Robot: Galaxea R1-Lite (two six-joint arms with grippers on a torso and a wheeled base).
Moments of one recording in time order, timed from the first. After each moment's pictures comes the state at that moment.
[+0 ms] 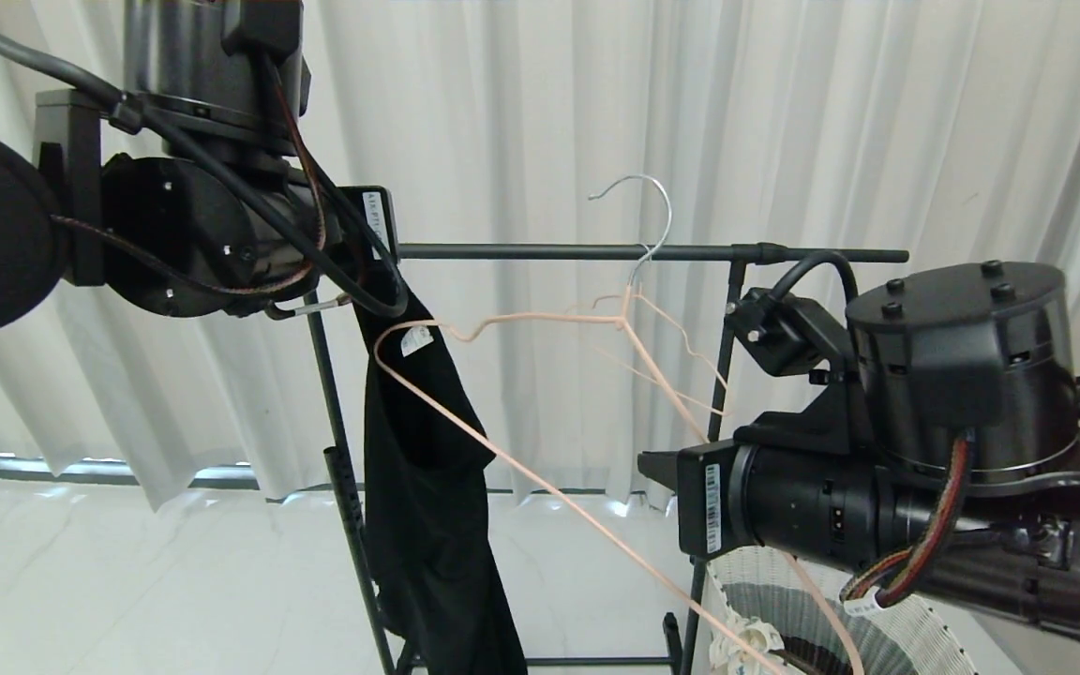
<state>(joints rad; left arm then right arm) -0.53 1.65 -1.47 0.18 0.66 -0.18 1.04 1.58 -1.01 -0.15 -0.21 0.50</state>
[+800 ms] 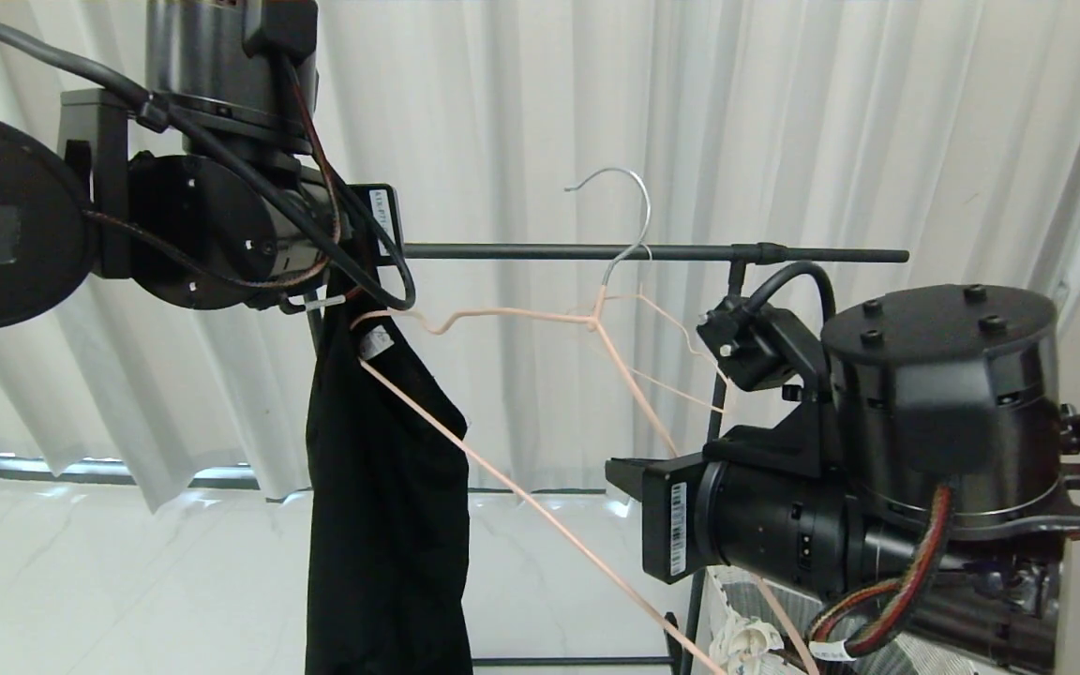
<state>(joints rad) -0.53 1.67 -1.49 0.18 0.67 -0.18 1.10 1.61 -0.99 -0.23 -0.24 0.51</state>
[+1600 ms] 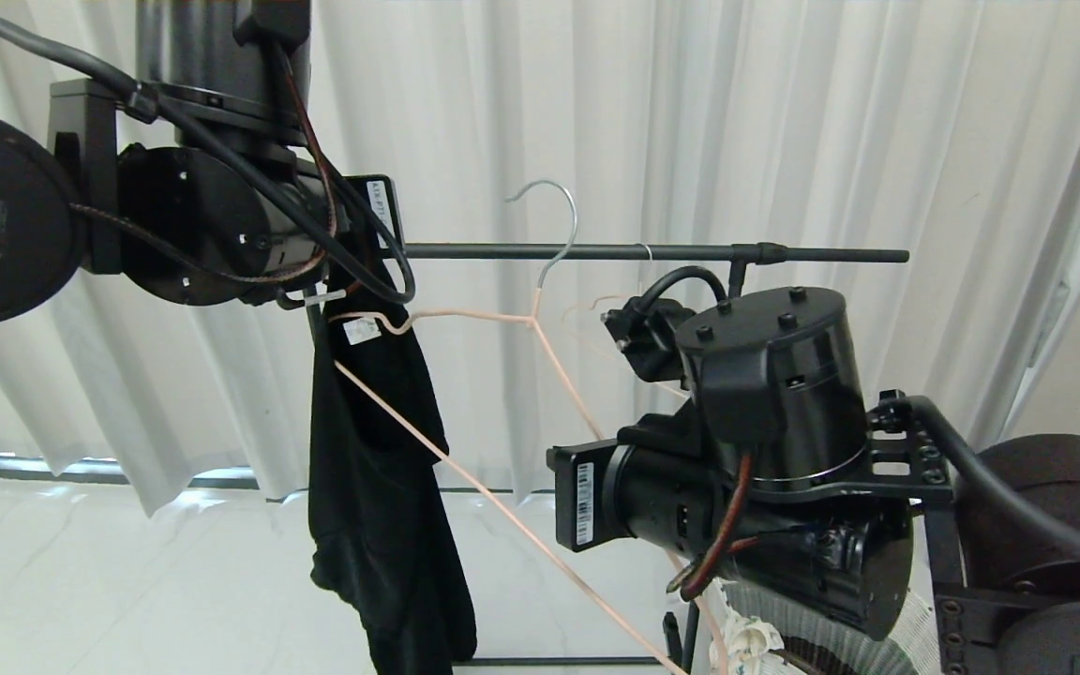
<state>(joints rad) -0.54 1.66 -1.50 0.18 0.67 -0.21 1.11 1.78 -1.14 -0.24 -0.25 0.51</state>
